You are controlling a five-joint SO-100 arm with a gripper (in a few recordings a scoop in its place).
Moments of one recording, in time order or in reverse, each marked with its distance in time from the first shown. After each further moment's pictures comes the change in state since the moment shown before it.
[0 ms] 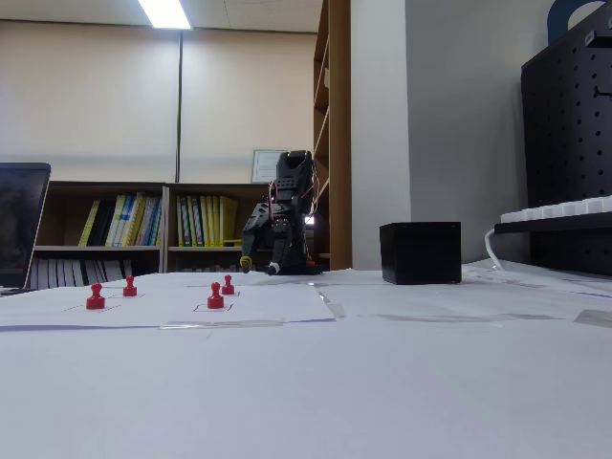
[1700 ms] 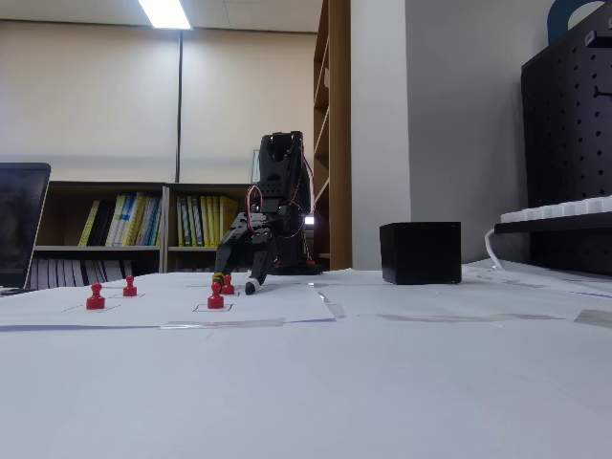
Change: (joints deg) arm 0.1 43.5 35.7 -11.1 -2.5
